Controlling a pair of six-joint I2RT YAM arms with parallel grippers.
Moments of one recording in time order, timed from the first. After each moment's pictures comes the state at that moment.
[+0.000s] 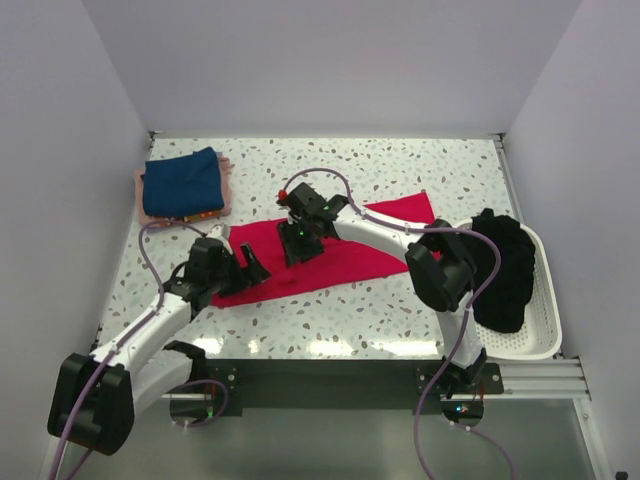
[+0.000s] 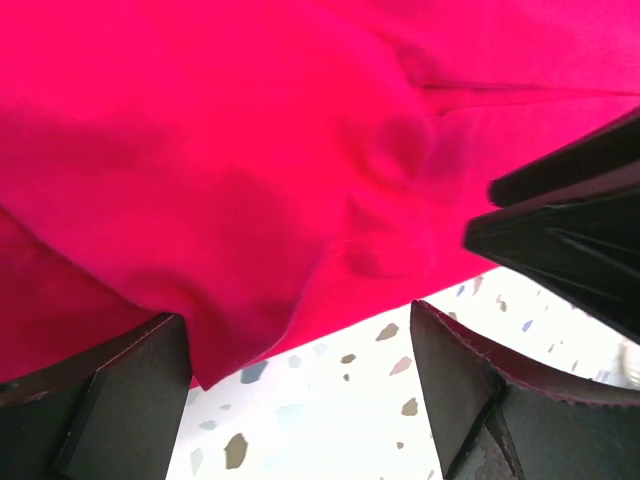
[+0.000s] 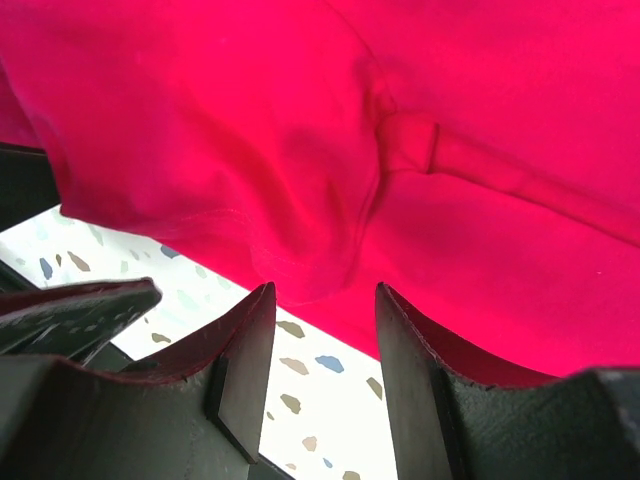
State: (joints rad) left arm -0.28 0.99 0.41 -0.22 0.16 -0.67; right arm 0.84 2.06 1.63 -0.64 -0.18 0.43
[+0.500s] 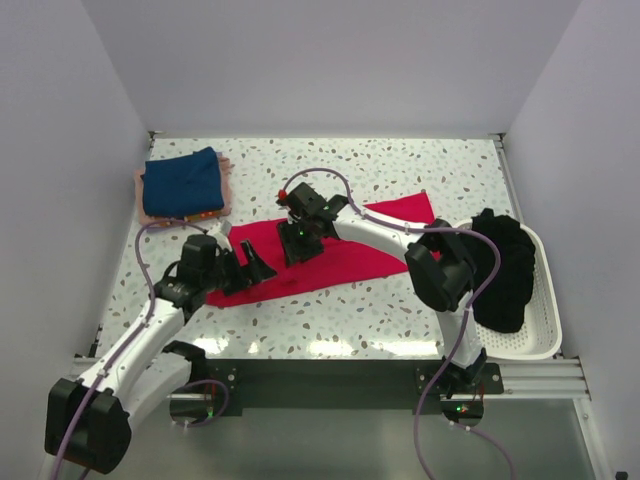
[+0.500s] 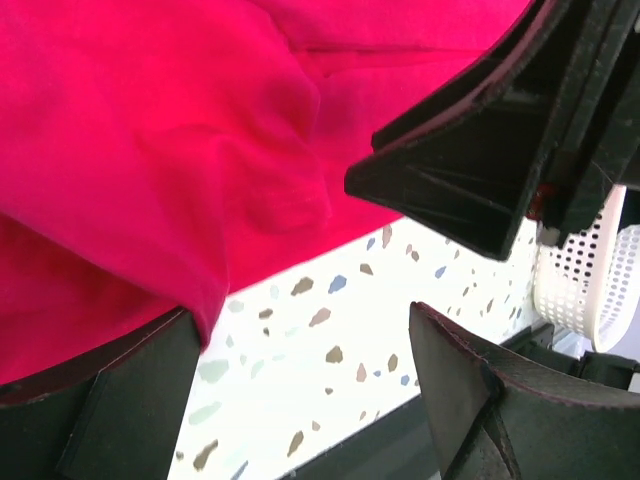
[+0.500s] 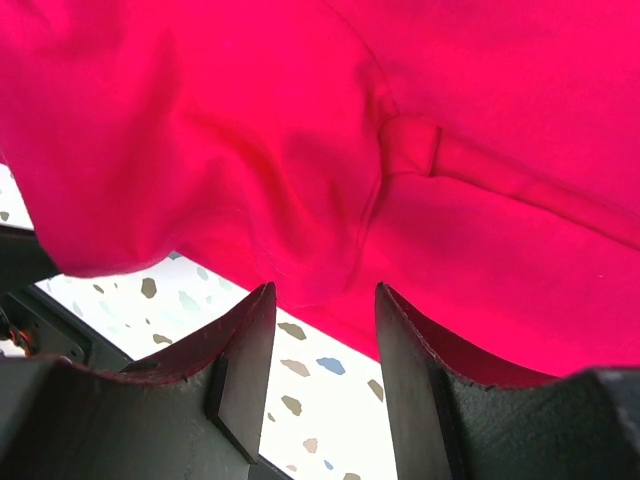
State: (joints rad) left arm -0.28 0.88 0.46 -0.28 0.33 -0.72; right arm 0.84 2.06 1.63 -0.64 -0.18 0.43
